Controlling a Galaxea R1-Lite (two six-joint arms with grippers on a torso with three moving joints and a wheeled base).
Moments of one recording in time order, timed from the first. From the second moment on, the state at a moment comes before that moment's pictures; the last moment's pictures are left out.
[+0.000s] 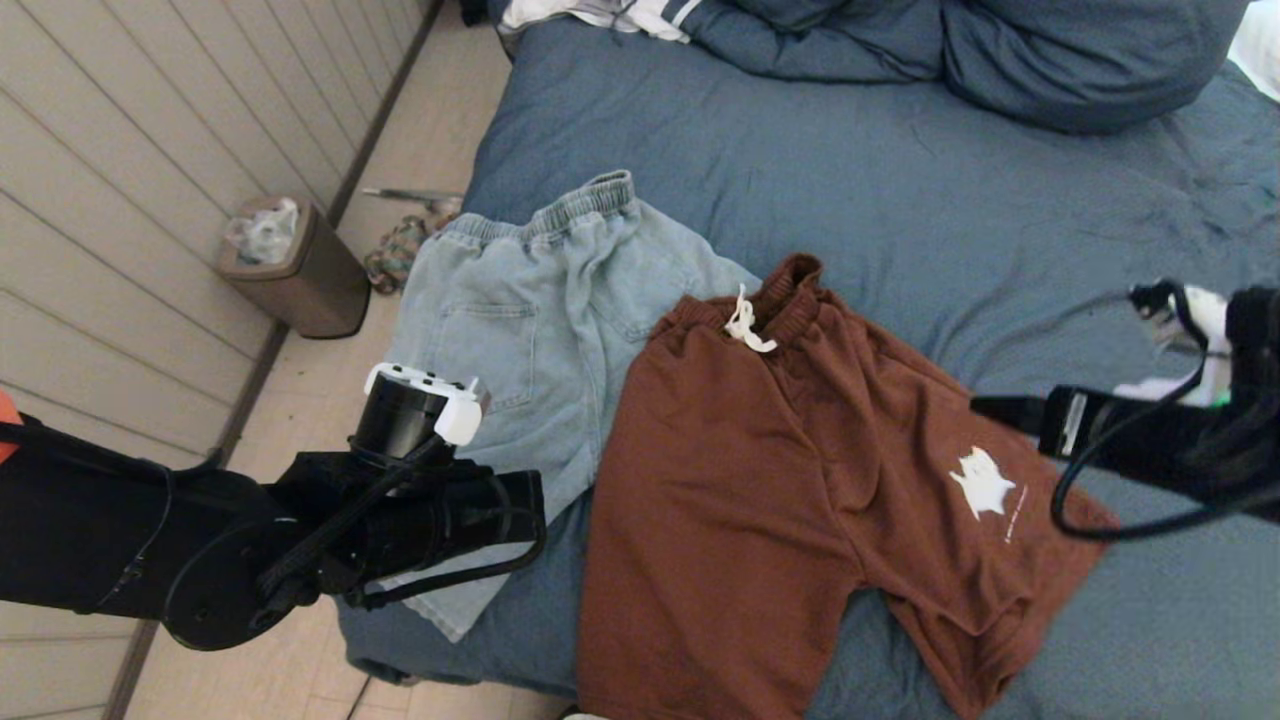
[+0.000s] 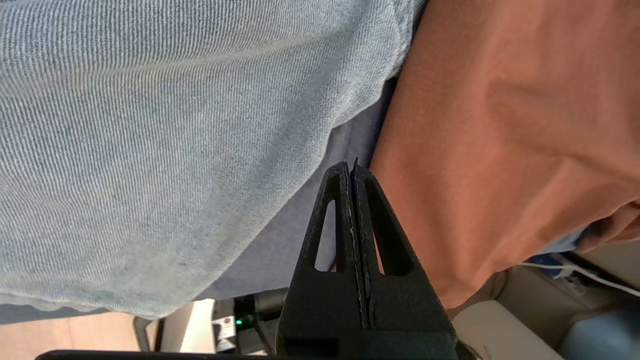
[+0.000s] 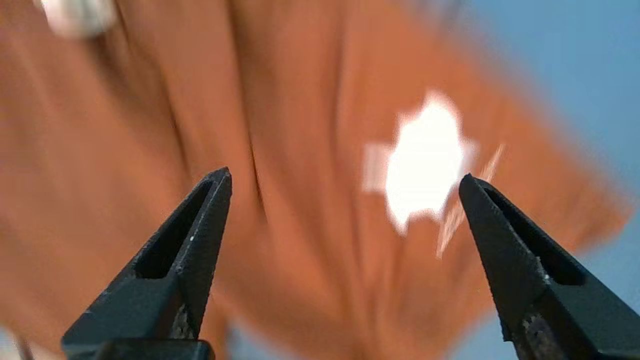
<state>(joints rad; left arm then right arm) -0.62 1.78 -0.80 -0.39 0.06 -0.50 0.03 1.42 -0.81 -0.20 0.00 0.24</state>
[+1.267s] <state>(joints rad) -0.56 0.64 -0.73 0.35 0.34 -0.24 0.19 0.71 -0.72 0.29 -0.16 0.14</state>
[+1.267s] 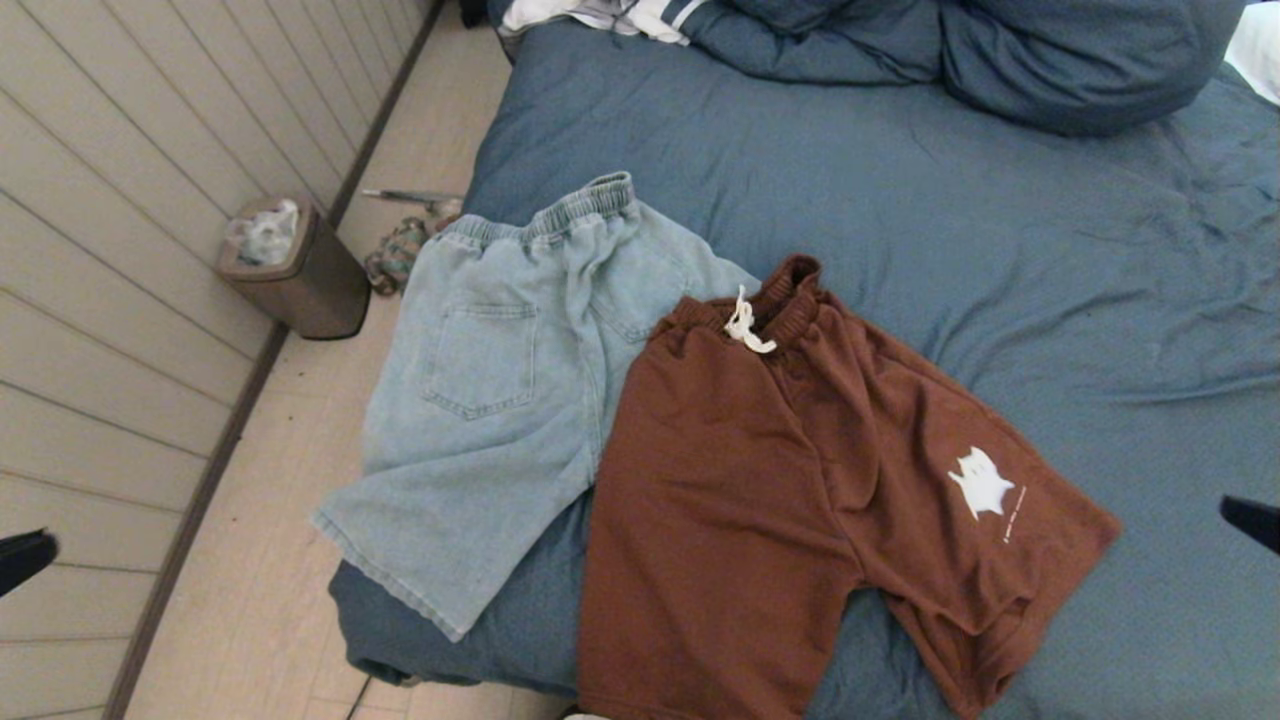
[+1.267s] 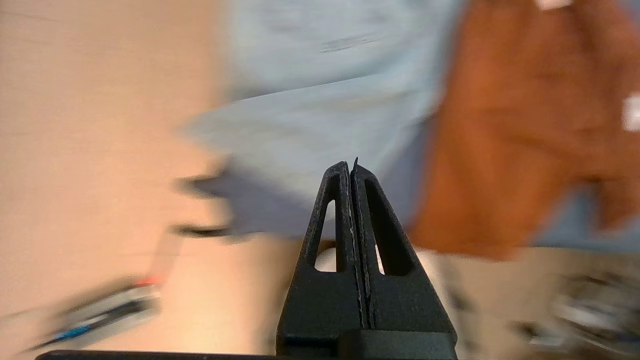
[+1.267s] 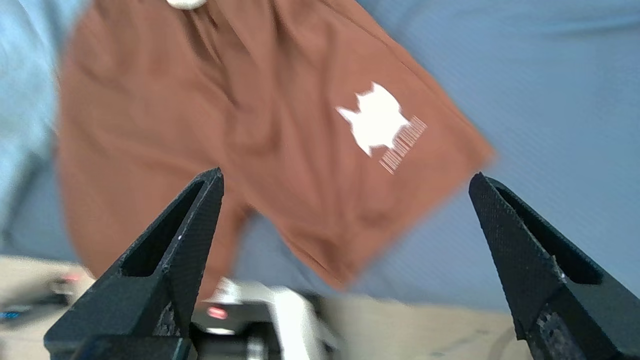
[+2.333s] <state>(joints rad) -0.13 0.27 -0.48 0.63 0.37 -0.25 0.13 0.26 -0.06 0.00 -0.34 0.08</state>
